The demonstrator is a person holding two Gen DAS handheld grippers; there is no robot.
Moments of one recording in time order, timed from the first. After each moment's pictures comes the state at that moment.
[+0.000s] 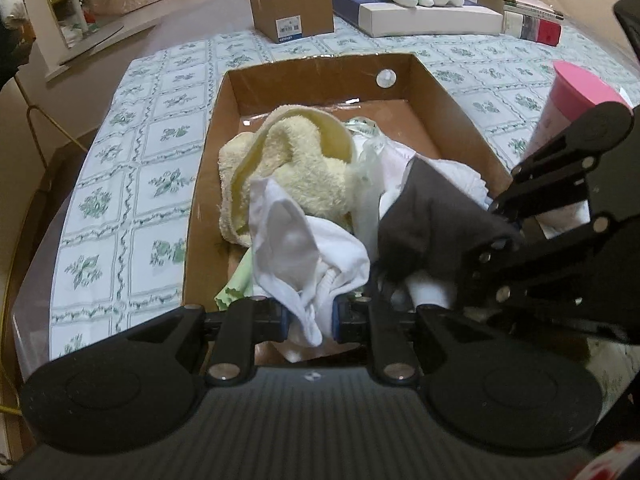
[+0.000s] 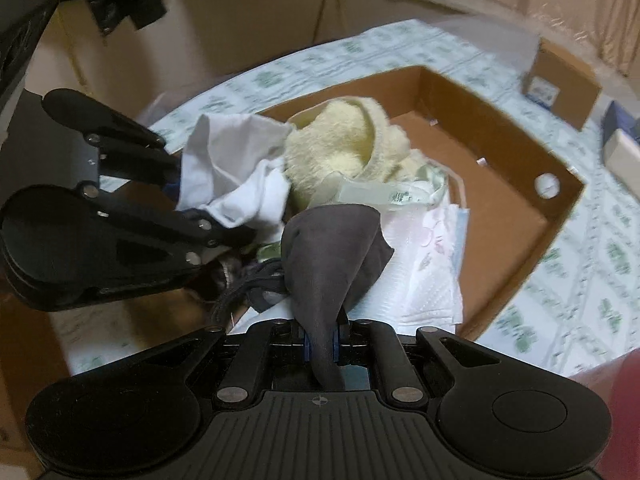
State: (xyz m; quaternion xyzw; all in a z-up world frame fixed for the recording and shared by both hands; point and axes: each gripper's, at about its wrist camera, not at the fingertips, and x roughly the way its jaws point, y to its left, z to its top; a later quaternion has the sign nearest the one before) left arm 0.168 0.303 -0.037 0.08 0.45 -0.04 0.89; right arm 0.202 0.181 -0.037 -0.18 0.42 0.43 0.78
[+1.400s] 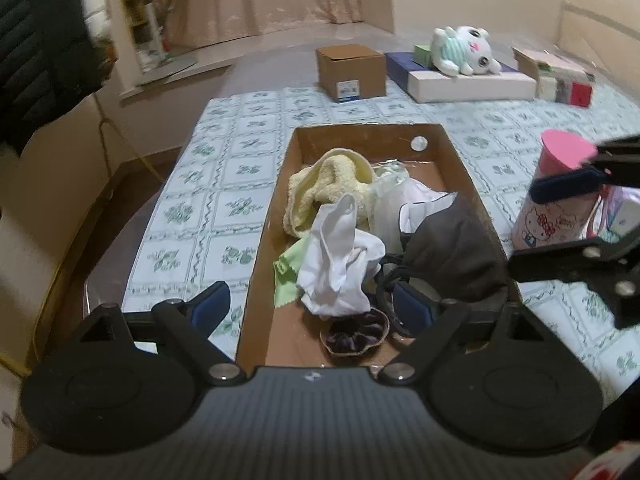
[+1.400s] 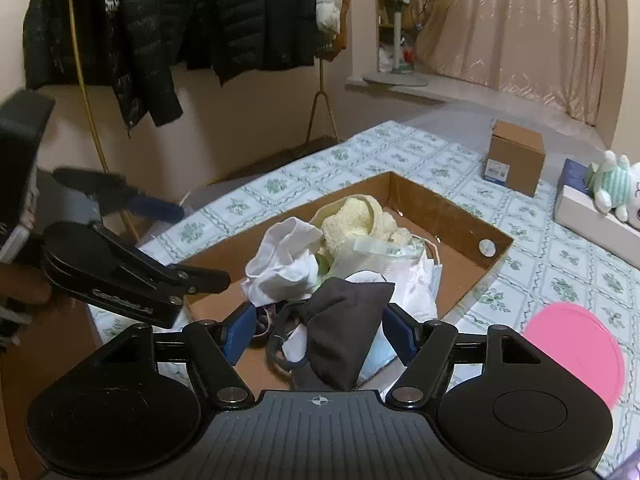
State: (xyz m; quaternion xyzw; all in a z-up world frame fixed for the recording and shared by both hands) left arm 0.088 0.288 0.022 0.04 0.37 0.06 0.93; right arm 0.136 0.105 0.039 -0.09 0.31 0.46 0.83
